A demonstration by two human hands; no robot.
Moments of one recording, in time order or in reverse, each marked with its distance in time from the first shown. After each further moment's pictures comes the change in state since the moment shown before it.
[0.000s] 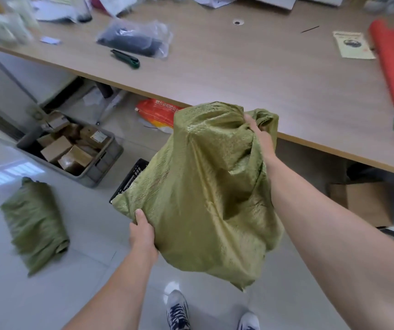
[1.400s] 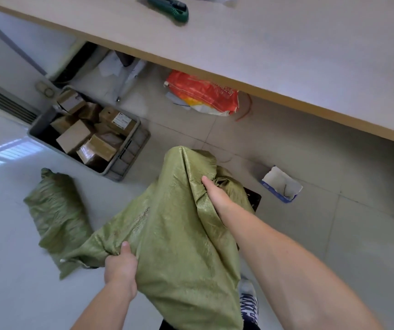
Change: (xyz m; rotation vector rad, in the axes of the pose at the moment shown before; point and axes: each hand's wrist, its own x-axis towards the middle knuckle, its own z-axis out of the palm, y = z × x) left_hand 0.244 0.086 -0.064 0.341 0.354 -0.104; right_hand 0.166 0.182 0.320 -0.055 -0.352 0.661
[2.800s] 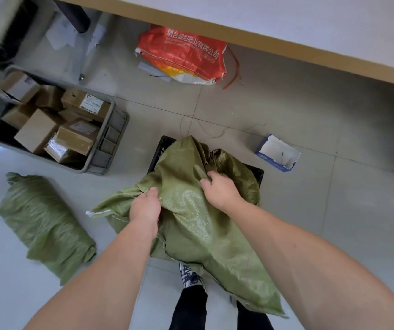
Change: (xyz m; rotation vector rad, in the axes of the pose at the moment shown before) left_hand 0.037 0.097 0.098 0.270 -0.315 0.216; right_hand 0.056 0.016 0.015 -0.691 0.239 -0.213
